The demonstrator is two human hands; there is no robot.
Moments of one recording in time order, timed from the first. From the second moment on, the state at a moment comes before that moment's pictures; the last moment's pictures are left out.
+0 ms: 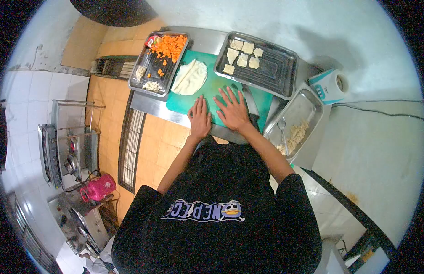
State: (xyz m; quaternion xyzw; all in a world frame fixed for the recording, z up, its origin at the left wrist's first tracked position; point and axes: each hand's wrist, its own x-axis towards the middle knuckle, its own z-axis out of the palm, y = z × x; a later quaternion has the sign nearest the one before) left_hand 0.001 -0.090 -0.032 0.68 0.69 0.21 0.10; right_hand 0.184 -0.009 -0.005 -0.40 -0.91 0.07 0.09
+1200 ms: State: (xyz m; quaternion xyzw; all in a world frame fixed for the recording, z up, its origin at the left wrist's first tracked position) left_hand -0.010 -0.076 -0.003 0.71 0.68 0.14 0.11; right_hand 0.188 -0.027 -0.014 -0.38 -0.92 0.08 0.06
